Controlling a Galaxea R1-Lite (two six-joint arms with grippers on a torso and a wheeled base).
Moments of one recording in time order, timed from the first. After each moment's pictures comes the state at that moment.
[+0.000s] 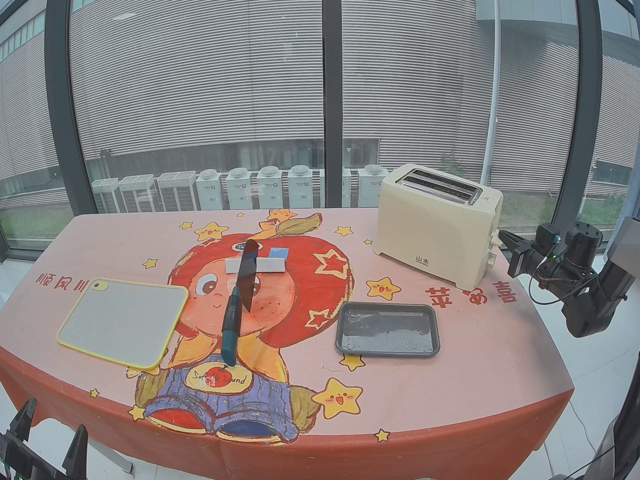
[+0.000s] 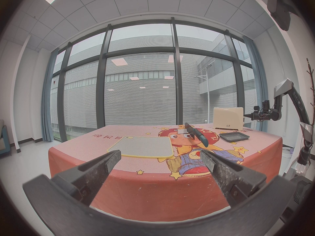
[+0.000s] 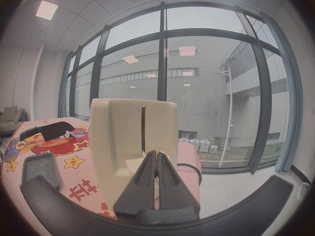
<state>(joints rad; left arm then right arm) 0.00 0.05 -0.02 0.00 -0.02 0.01 -0.03 2.18 -0.73 -1.32 0.37 -0.07</state>
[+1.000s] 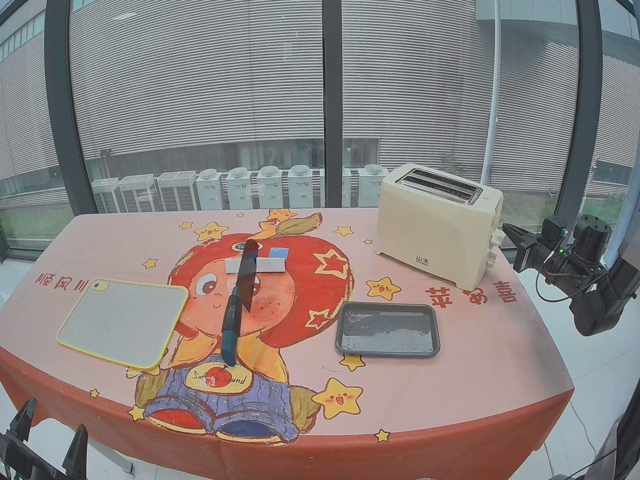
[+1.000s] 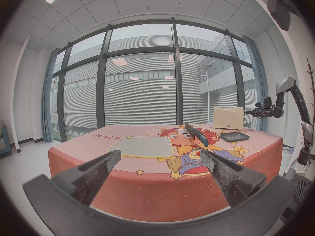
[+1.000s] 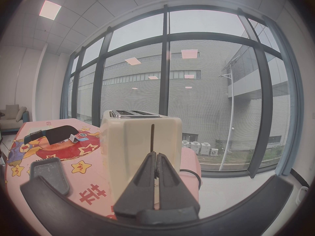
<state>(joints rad) 0.00 0.05 -0.02 0.00 -0.02 0.01 -0.03 2.08 -0.69 -1.33 0.38 -0.07</state>
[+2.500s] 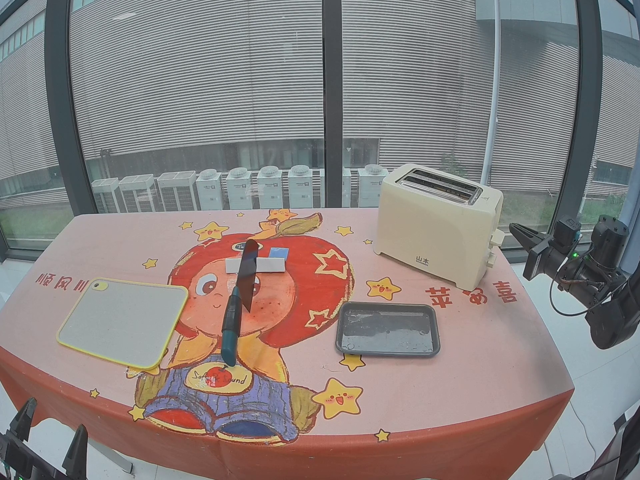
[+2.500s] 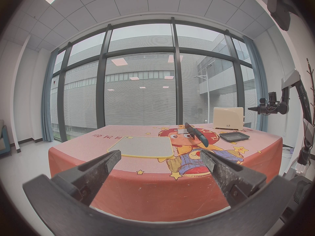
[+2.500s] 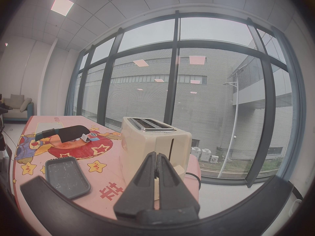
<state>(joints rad) 0.00 0.05 -0.02 0.00 -0.02 0.01 0.00 1.93 -0.54 -1.33 0.38 -0.14</state>
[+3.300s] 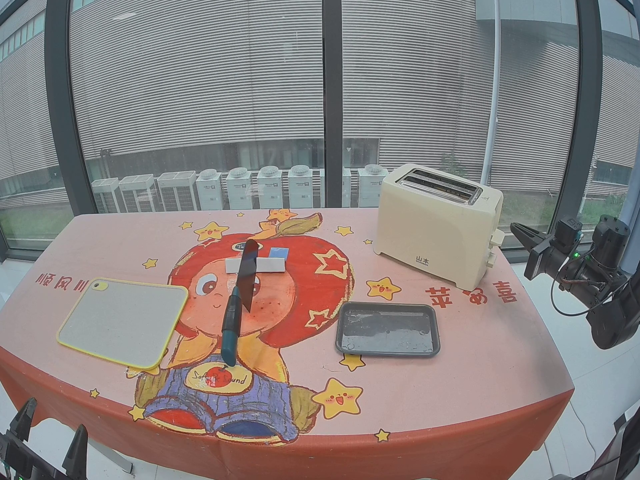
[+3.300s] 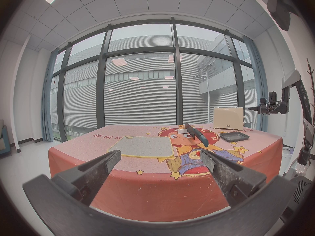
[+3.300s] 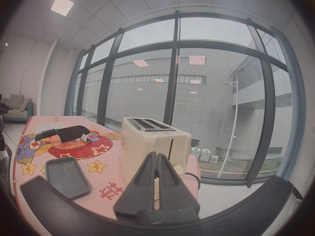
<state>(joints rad) 0.00 0.05 -0.02 0.00 -0.02 0.01 0.00 1.92 -0.54 -1.33 0.38 -0.14</state>
